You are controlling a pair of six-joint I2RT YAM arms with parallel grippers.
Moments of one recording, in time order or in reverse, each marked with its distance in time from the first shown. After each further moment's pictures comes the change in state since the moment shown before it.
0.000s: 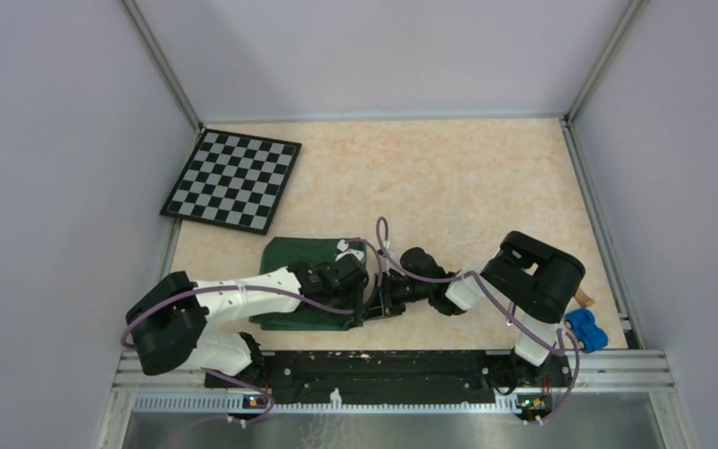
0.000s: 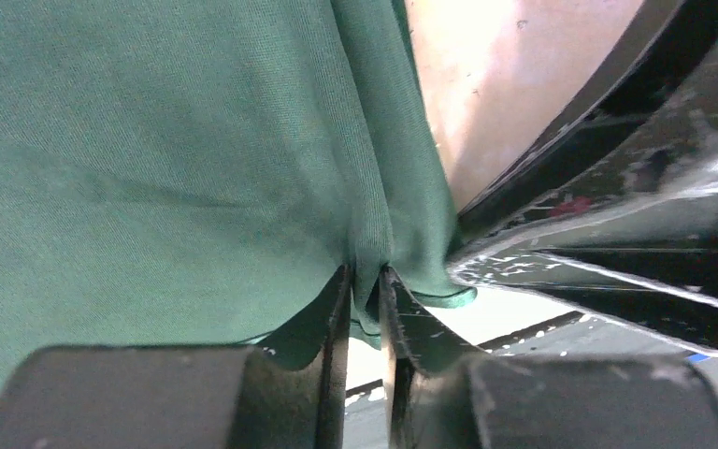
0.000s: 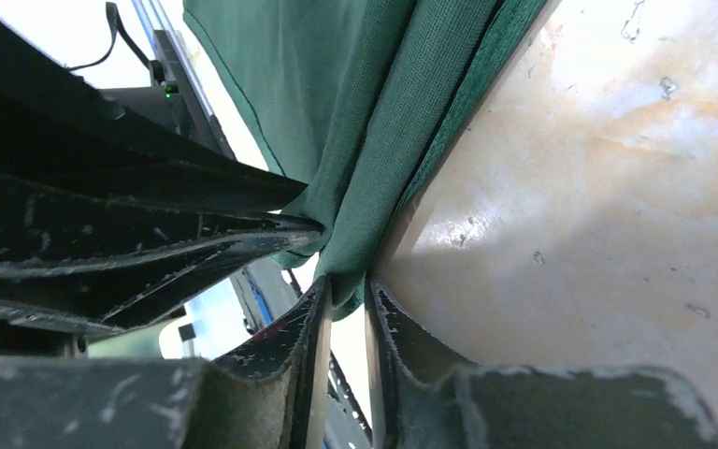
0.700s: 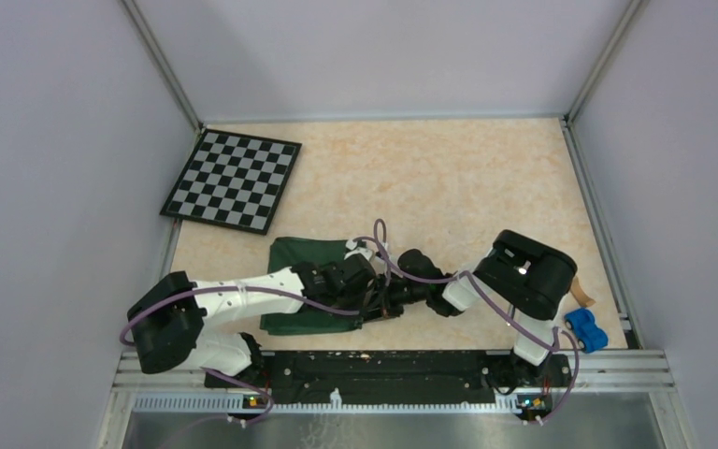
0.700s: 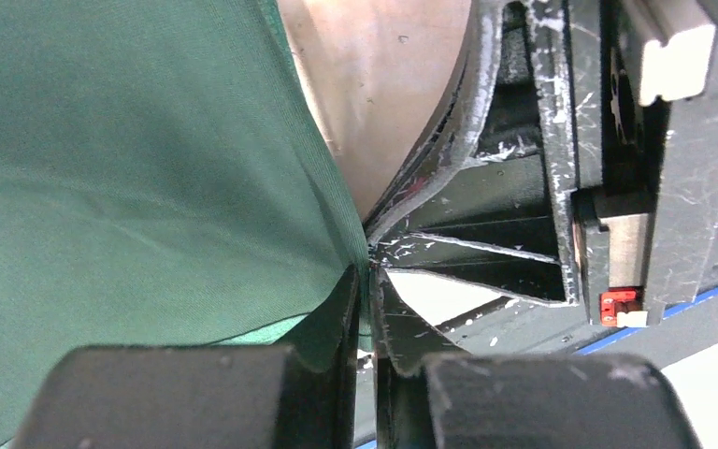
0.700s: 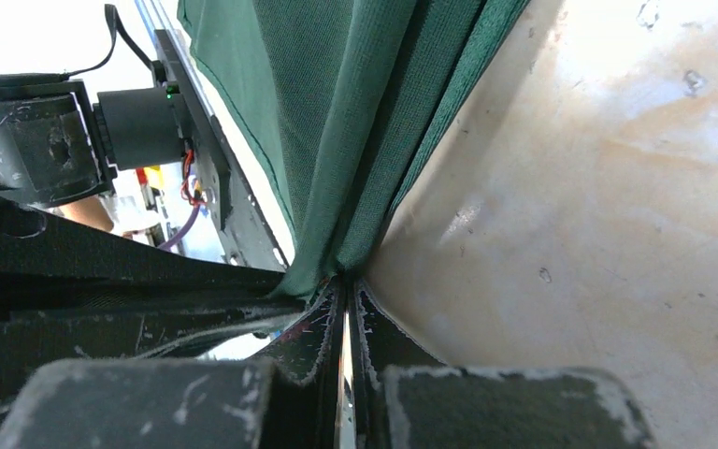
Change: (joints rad) left arm -0.055 0.006 0.056 0.013 0.012 -0.039; right arm 0.015 0.048 0.014 0.032 -0.010 0.043
